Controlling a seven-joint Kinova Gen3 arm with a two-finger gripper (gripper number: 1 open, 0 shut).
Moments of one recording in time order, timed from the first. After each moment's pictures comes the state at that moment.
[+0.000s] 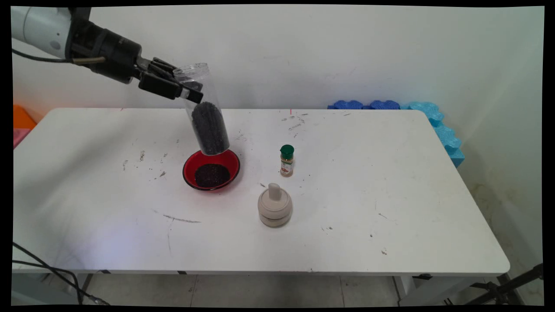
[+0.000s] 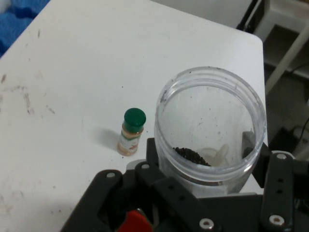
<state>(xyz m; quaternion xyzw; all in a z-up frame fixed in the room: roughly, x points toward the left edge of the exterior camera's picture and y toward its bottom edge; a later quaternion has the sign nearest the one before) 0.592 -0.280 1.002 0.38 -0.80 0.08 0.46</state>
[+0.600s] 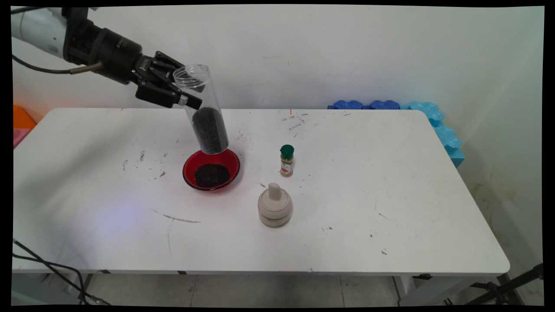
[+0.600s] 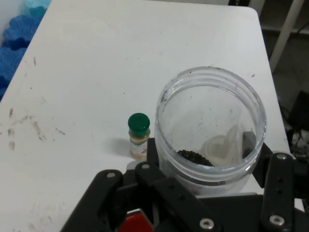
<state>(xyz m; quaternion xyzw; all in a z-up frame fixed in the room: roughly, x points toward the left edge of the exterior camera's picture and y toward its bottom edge) 0.582 -0.277 1.009 0.28 -0.85 0.13 0.44</state>
